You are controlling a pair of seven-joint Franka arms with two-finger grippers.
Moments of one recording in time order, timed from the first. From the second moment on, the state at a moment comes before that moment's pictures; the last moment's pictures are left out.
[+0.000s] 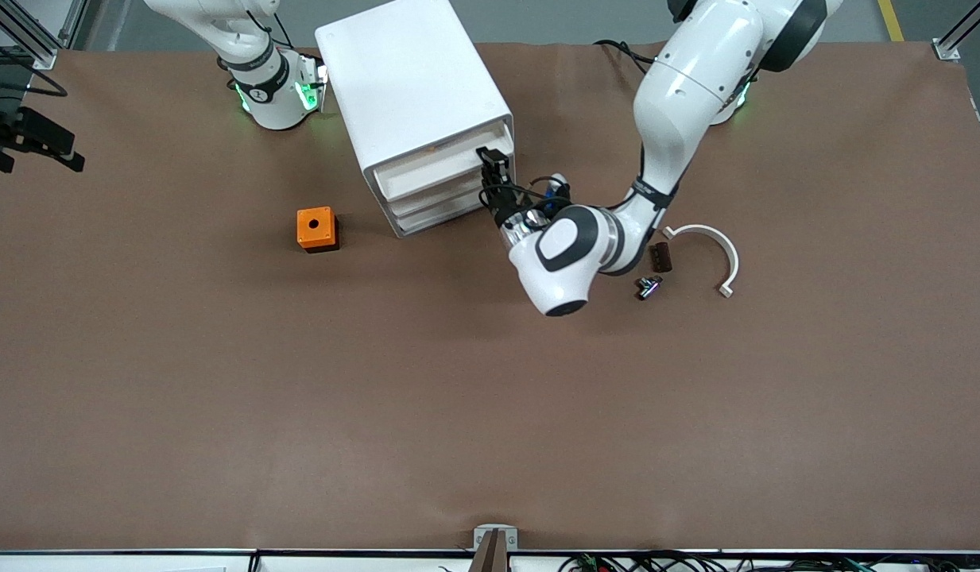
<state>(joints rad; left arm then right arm) -0.52 0.83 -0.11 -1.41 -1.06 1.30 -2.25 -0.04 -0.11 -0.05 -1.65 0.00 1.45 -0.09</state>
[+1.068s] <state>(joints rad) -0.38 0.83 -0.07 -1.39 -1.08 1.32 -2.25 -0.03 0.12 -0.04 -1.56 0.00 1.49 0.05</state>
